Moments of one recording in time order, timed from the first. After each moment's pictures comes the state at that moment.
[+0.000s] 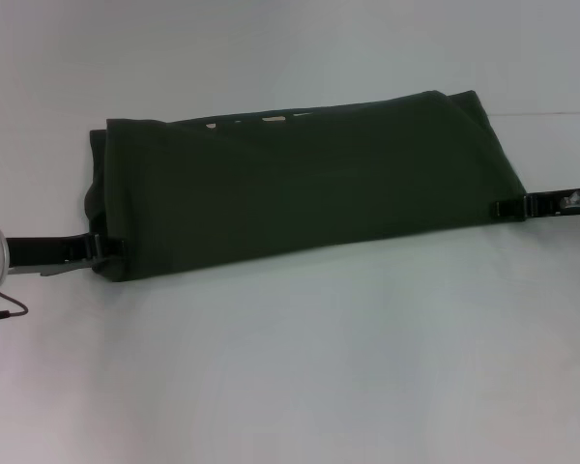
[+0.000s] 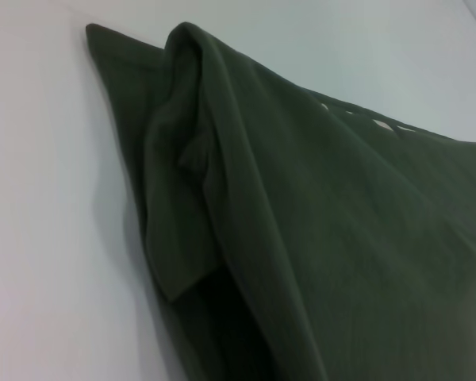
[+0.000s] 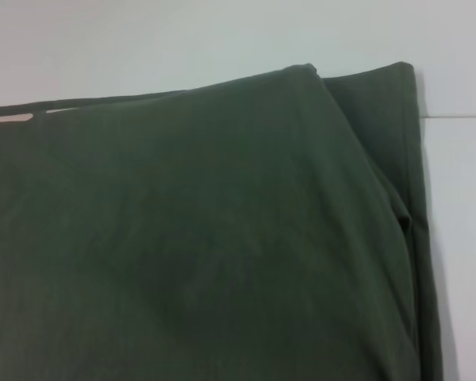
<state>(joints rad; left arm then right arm) -0.70 -2.00 0.51 0.49 2.39 1.11 -2.20 0.79 1.94 -0.73 -0.40 -2.42 -0.77 2.18</state>
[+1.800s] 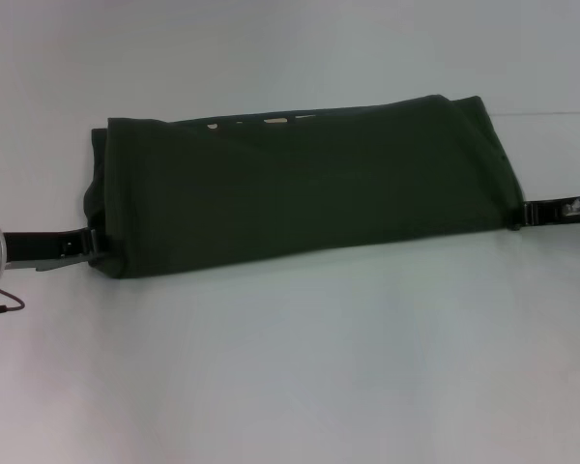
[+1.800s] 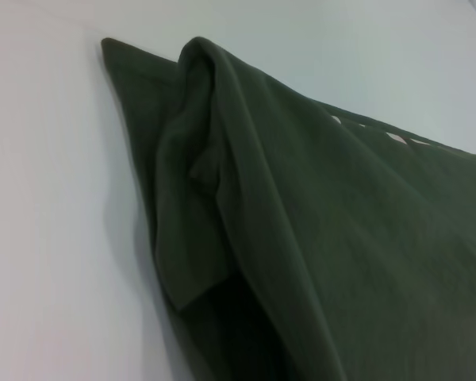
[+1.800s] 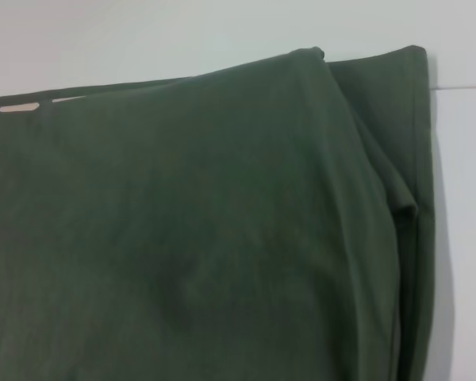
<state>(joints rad) -0.70 -2.00 0.52 0.50 2.40 1.10 -2.21 0.78 1.94 -0.73 -0.40 -2.43 -0.81 2.20</state>
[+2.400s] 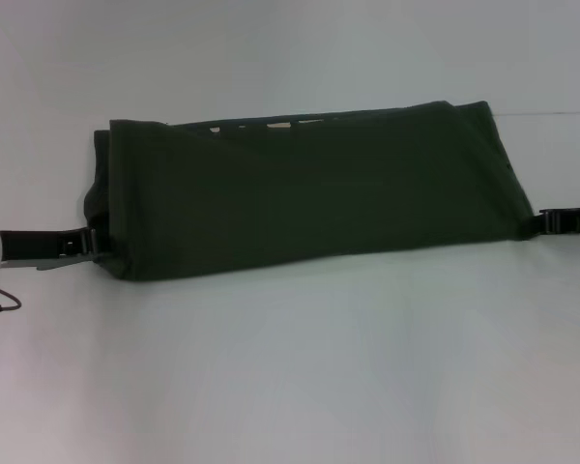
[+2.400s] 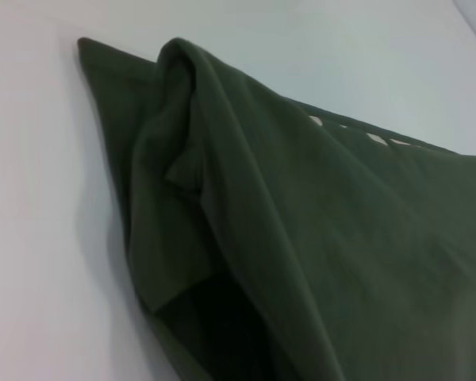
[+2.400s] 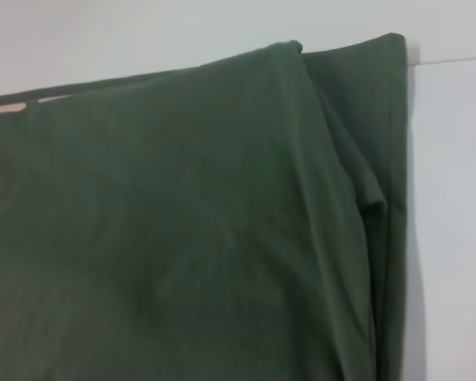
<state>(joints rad) -0.70 -1.99 0.52 0.52 2.40 1.17 -2.21 0.73 1.92 -0.72 -0.44 -2.41 -0.89 2.21</state>
